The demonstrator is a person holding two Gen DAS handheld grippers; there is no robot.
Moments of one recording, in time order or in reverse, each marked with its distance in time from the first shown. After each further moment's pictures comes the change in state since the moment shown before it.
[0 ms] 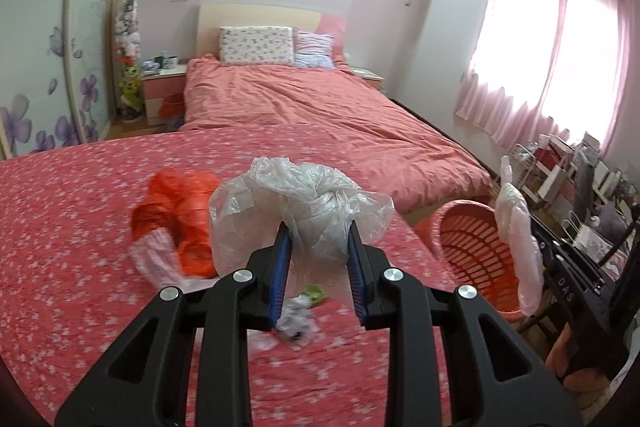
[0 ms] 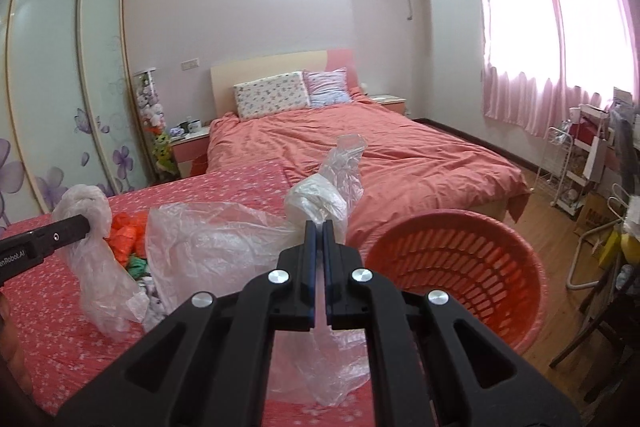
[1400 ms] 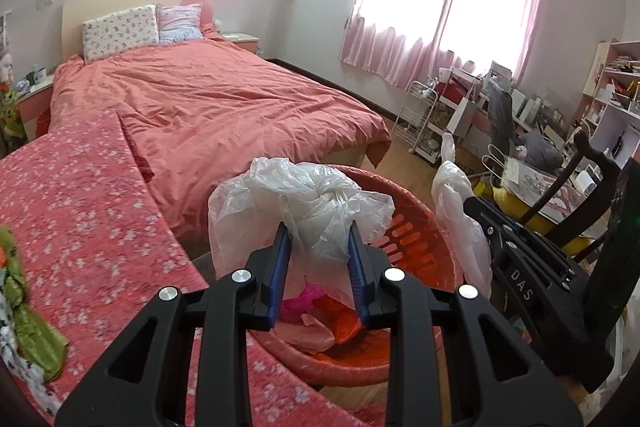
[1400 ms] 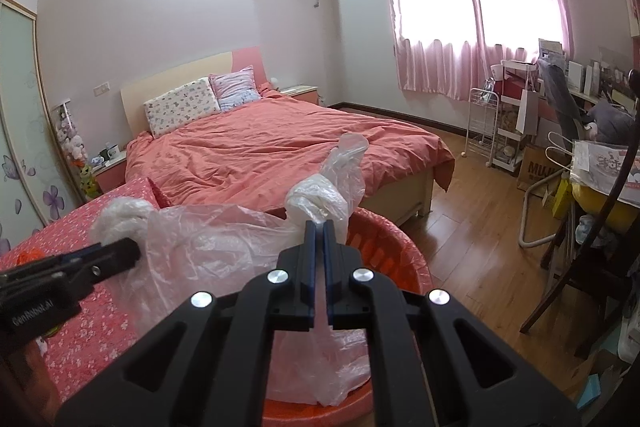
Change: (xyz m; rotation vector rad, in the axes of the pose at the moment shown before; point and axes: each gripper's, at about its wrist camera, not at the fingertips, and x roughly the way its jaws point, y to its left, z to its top) left arm 0.123 -0.183 -0.016 0.206 0.142 -0.358; right arm 0.041 -0.176 -0.018 0.184 0.019 -0.238
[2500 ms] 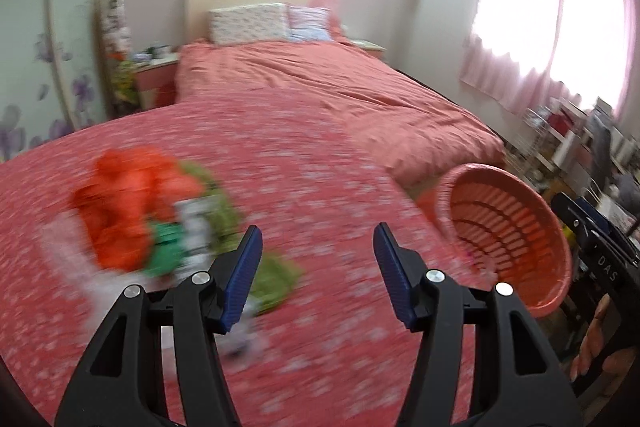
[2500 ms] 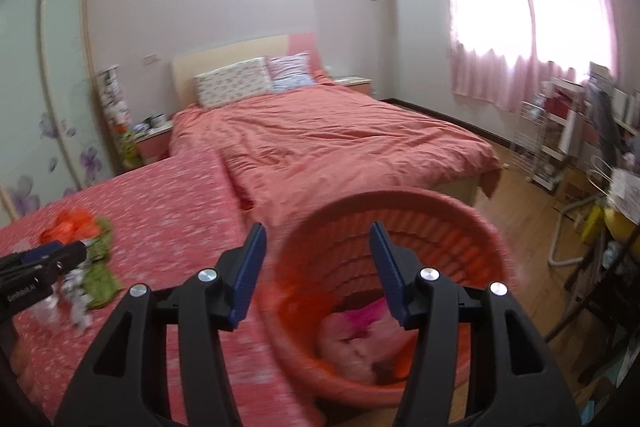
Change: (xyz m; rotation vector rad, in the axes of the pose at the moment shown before) left arm -0.130 0.114 -0.044 -0.180 -0.041 0.433; right arm -0.025 0.104 -0.018 -0.144 0.041 0.163
